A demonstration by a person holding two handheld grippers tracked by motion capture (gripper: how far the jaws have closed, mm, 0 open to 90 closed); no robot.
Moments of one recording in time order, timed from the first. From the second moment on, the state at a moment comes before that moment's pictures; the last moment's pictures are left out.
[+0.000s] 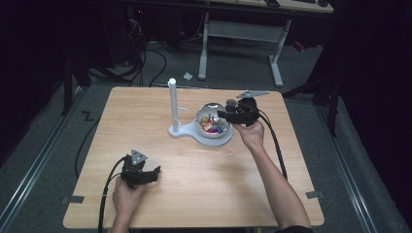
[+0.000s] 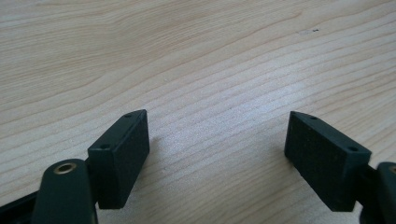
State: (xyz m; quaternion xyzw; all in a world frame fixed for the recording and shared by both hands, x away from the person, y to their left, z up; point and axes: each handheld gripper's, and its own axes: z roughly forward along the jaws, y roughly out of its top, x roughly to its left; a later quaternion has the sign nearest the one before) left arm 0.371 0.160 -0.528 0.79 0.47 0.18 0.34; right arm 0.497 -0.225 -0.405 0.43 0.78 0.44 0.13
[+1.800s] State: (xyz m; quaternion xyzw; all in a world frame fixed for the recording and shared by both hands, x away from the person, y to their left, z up) left arm 0.371 0.161 -0.528 0.79 0.47 0.18 0.34; right arm 0.370 -0.318 -0.363 0.46 0.71 0.49 0.21
